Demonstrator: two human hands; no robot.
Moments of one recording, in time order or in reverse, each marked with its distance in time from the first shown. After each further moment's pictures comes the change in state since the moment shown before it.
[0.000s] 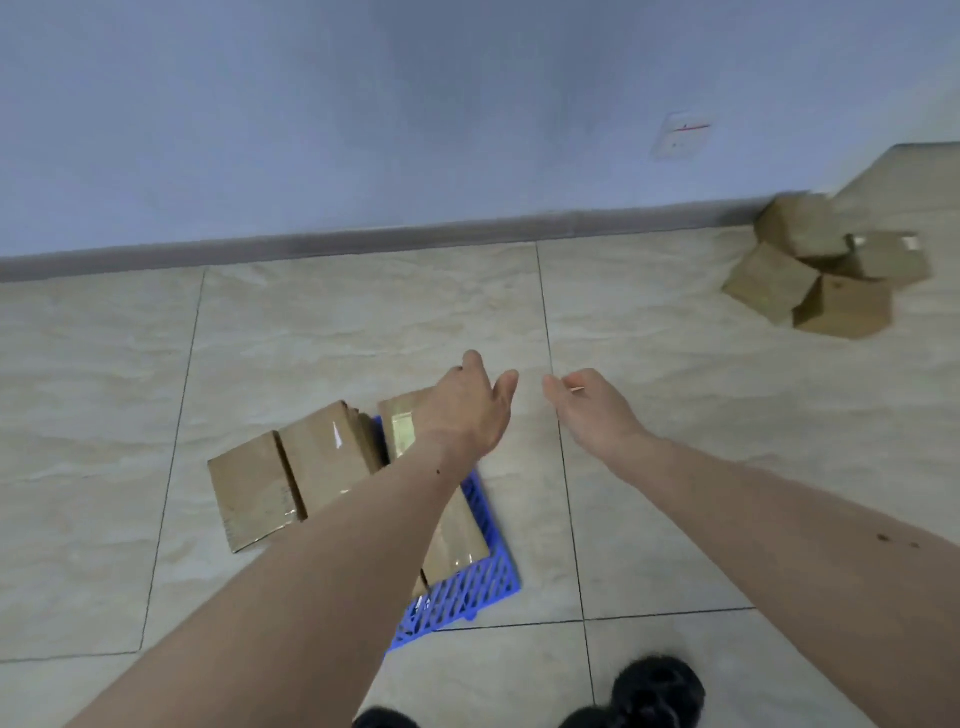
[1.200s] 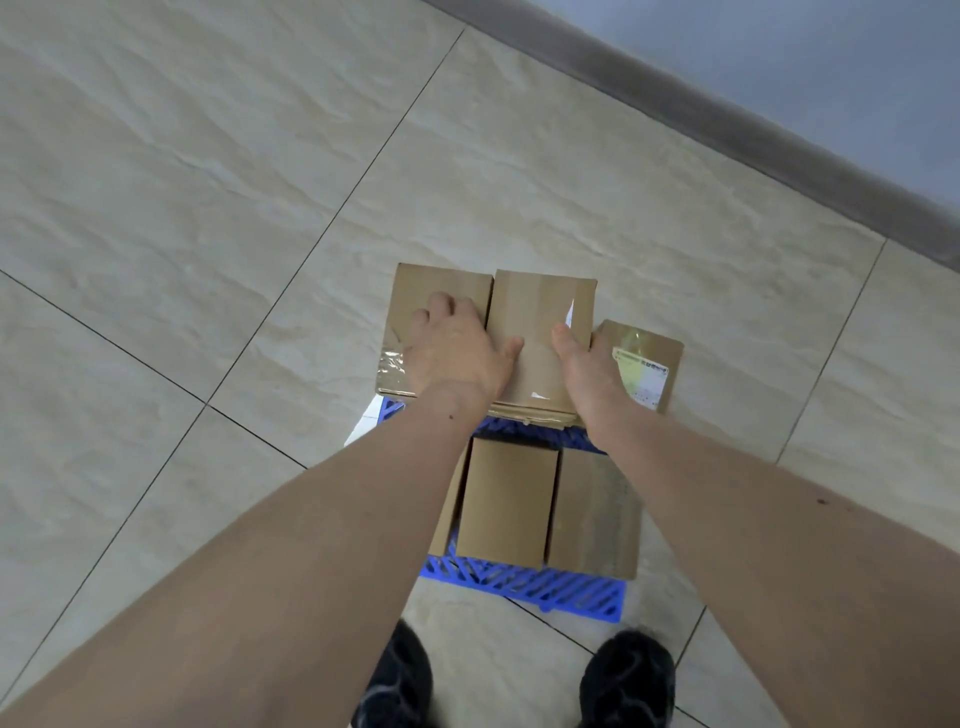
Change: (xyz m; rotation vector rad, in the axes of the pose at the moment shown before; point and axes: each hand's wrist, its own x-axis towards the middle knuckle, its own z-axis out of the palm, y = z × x) left_hand 0.045 -0.316 0.070 -0.189 0.235 -0.595; right_hand 0.067 -0.032 0.338 -0.092 -0.284 -0.007
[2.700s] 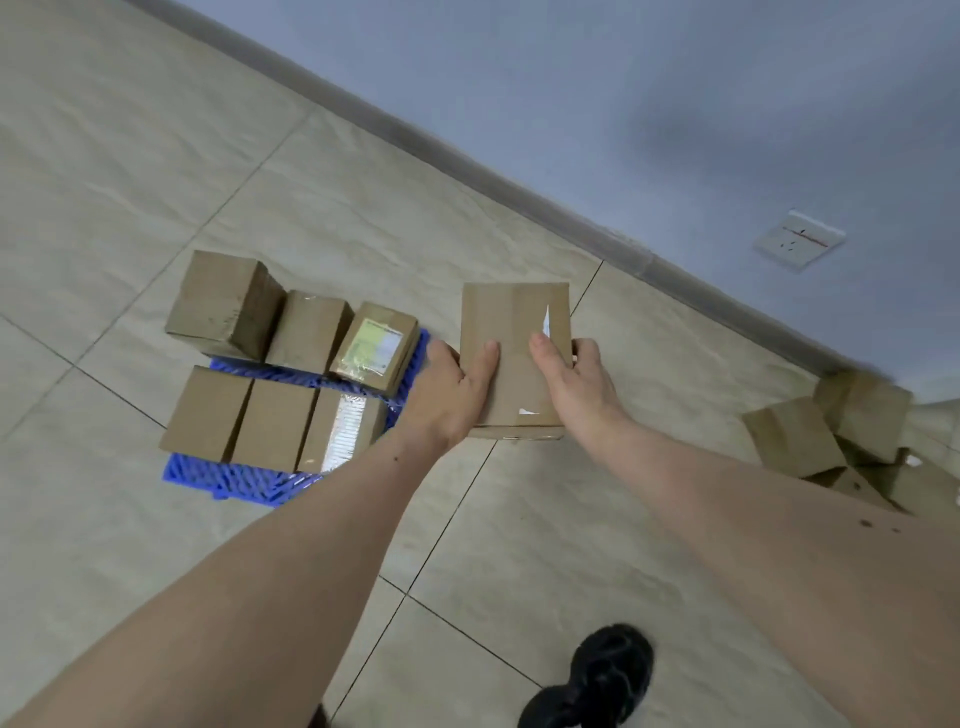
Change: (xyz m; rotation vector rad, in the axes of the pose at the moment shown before) left_hand -0.285 0.302 0.028 -0.749 -0.163 0.011; right_hand -0.128 0.069 -0.414 -0.137 -0.016 -0.245
